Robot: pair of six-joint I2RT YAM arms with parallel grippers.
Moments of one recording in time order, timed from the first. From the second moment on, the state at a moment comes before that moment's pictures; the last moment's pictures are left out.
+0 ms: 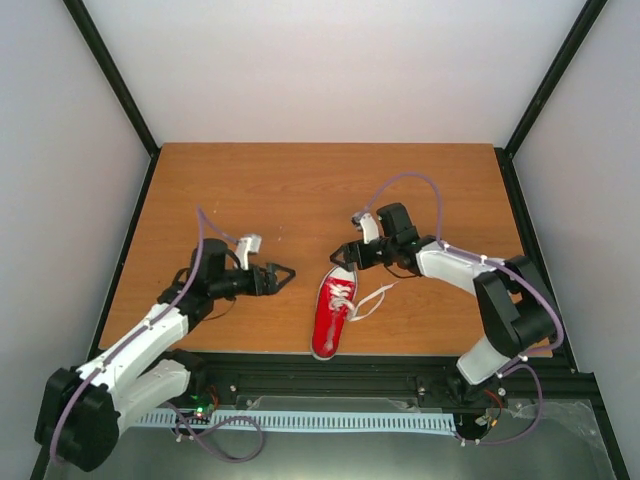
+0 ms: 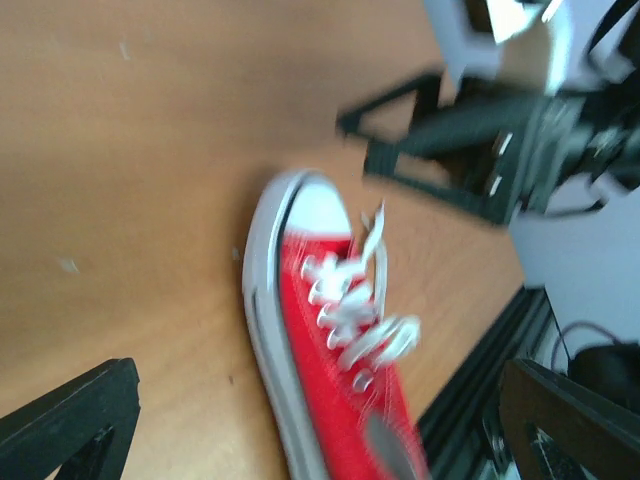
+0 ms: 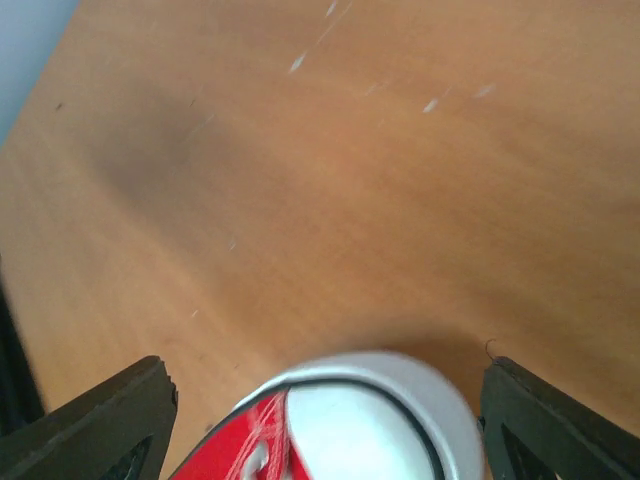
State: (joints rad) left arm -0.36 0.90 0.48 -0.12 0.59 -0.57; right arm 0.49 1.61 0.85 -0.08 -0.59 0.22
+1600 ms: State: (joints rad) left arm -0.80 1.17 0.74 -0.27 0.15 -0.54; right arm 0.57 1.16 0.50 -0.28 -0.04 0.69
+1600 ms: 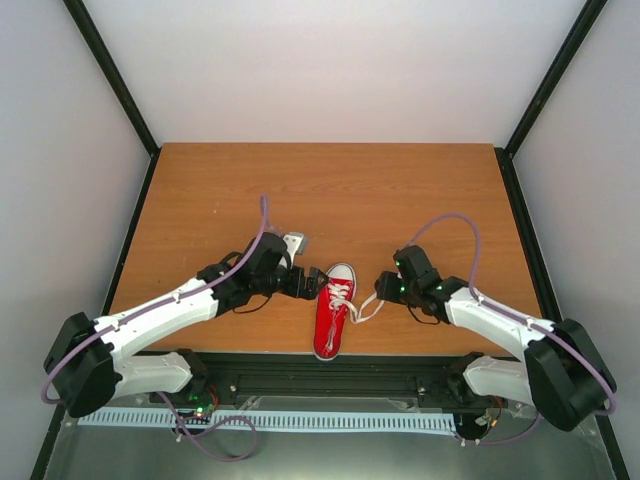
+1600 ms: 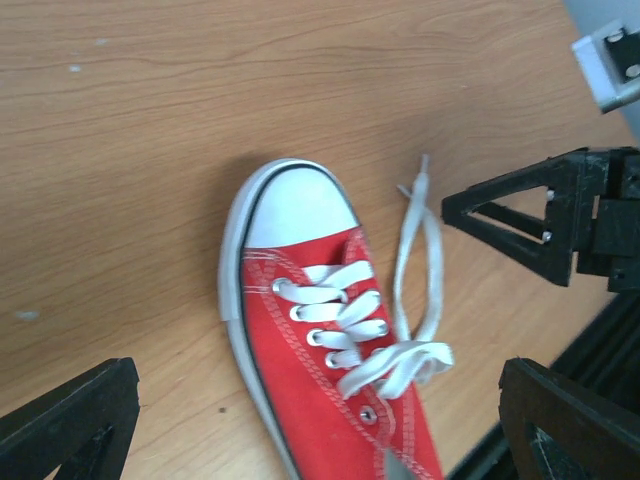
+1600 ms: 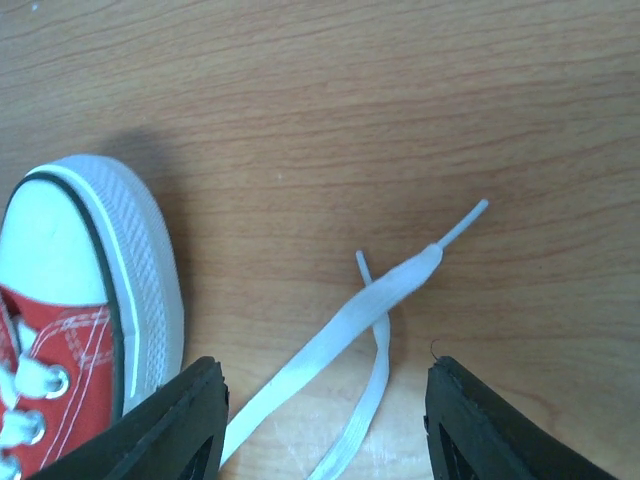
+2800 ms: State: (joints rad) left arm -0.80 1.01 0.60 -0.06 0.00 -0.48; right arm 0.57 1.06 0.67 -0.16 0.22 0.60
